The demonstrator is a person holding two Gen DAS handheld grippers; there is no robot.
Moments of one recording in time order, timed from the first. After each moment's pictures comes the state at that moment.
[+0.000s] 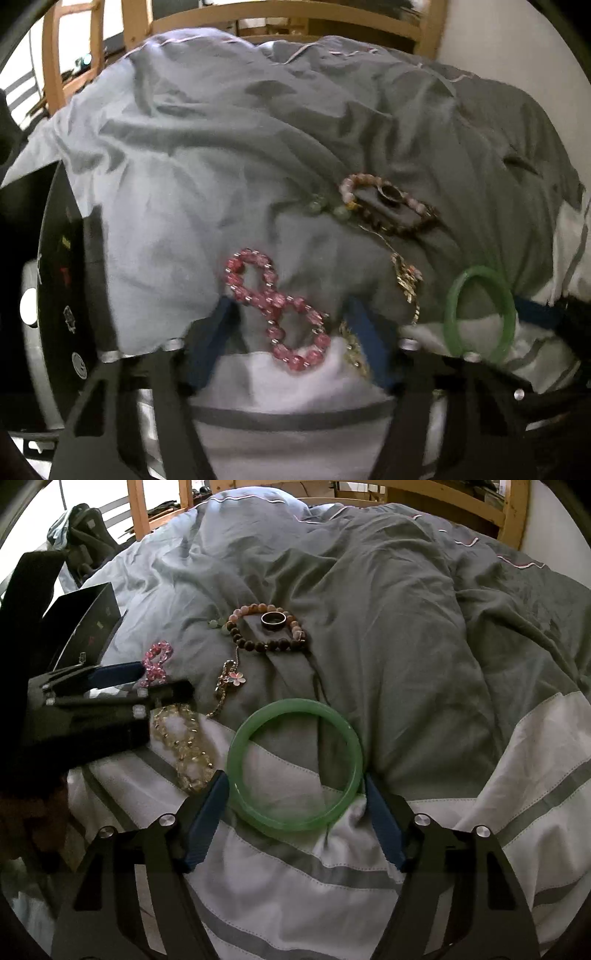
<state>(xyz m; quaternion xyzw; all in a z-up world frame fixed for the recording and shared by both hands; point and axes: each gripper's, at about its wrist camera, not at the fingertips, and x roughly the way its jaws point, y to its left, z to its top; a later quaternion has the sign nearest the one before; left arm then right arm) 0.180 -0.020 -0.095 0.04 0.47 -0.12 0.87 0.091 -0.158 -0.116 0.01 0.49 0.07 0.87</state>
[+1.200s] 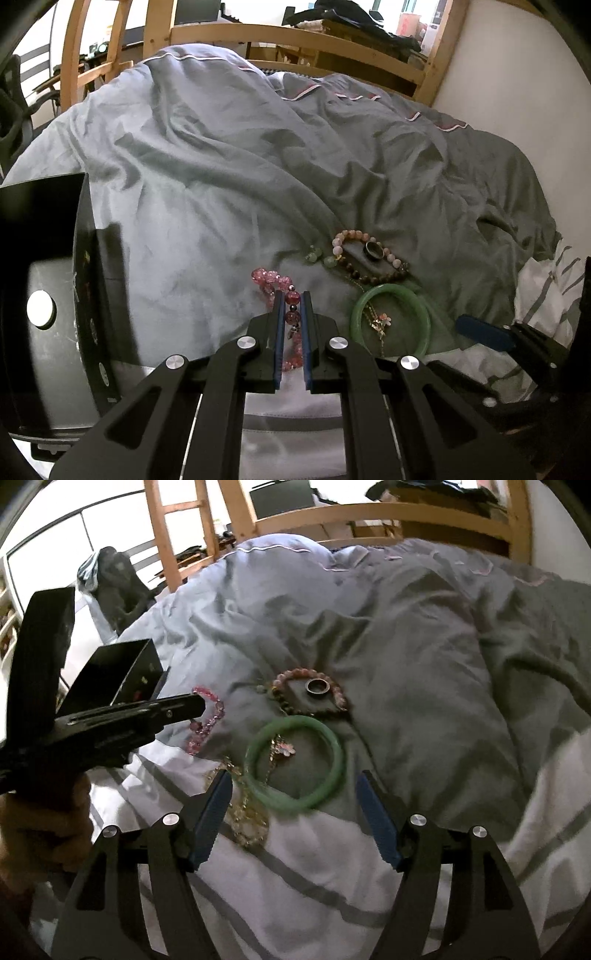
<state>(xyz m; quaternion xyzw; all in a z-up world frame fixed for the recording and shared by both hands) 0.174 -0.002 -0.061 -0.03 0.43 -0.14 0.89 0.097 -0.152 -0.094 0.06 0.41 0.13 0.90</state>
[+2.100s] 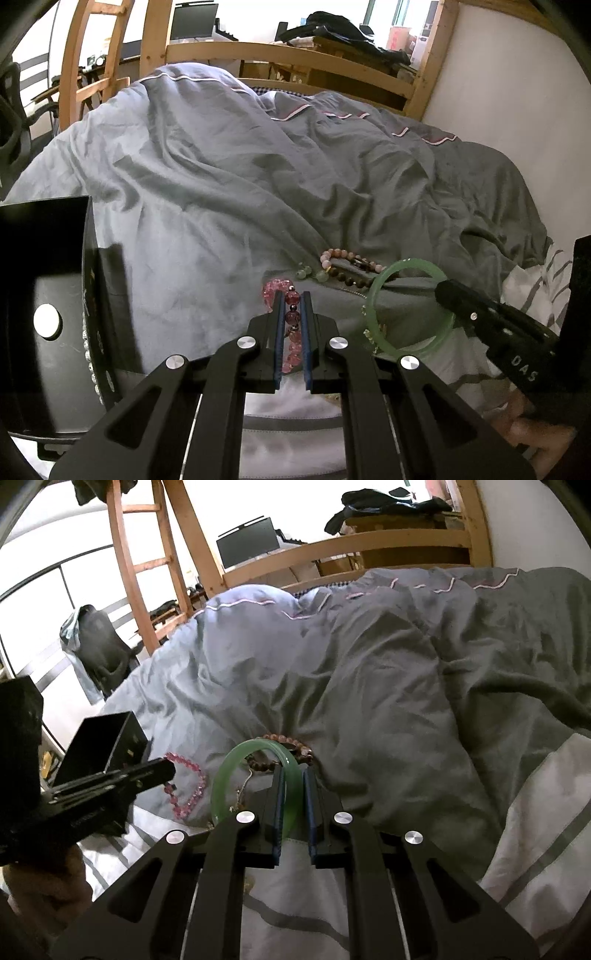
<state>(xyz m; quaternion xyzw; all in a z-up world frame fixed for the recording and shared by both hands) 0.166 -0.003 -0.046 -0.04 0.40 -0.15 0.90 0.106 -0.179 -0.072 0.14 0.33 0.08 0.93</state>
